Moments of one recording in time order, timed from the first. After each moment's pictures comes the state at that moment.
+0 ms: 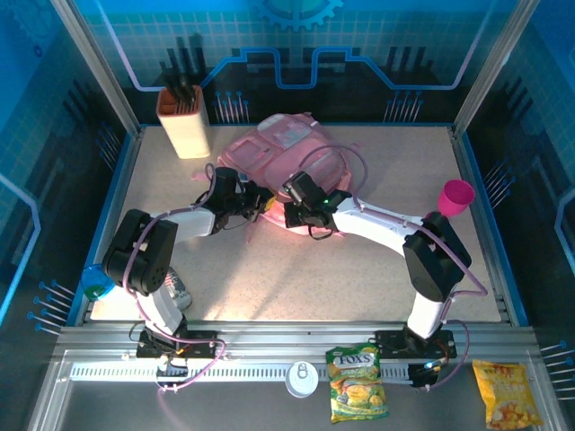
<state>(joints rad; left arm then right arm) -0.28 1.74 0.87 0.30 0.55 -1.36 0.76 1.77 1.28 -0.46 0.14 0.53</state>
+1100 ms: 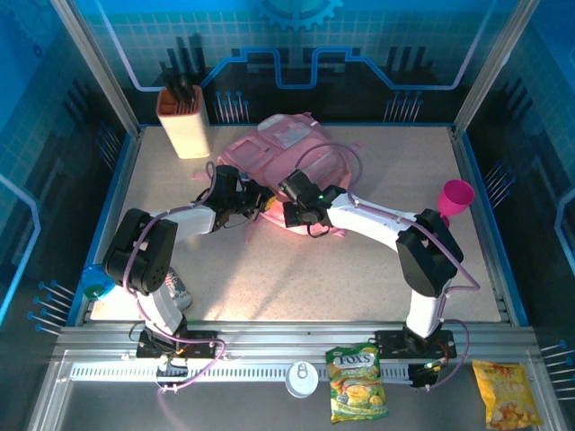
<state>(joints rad) -0.29 1.74 0.90 0.25 0.55 -1.34 0.76 1.82 1.35 -0.55 0.19 0.53</state>
